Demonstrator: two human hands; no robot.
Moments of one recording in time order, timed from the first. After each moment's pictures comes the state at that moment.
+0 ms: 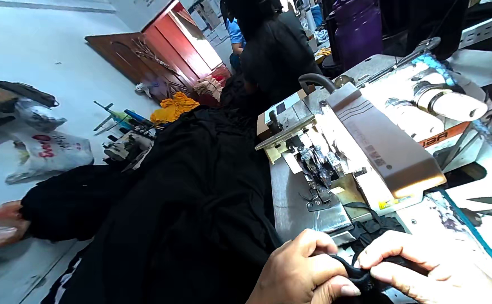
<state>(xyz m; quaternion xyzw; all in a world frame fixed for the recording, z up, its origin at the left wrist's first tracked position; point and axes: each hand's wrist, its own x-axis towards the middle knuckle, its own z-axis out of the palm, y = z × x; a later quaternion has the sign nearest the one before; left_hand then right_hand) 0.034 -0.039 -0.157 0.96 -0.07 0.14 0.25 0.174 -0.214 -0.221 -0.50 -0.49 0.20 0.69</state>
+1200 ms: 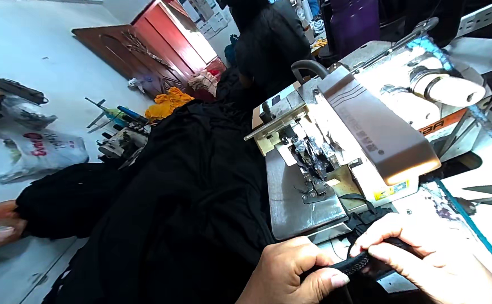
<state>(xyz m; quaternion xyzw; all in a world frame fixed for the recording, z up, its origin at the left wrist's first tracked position) 0.029 -0.037 -0.159 0.93 -0.03 0.12 0.35 0.166 -0.208 -0.230 -0.50 -0.44 0.16 0.73</state>
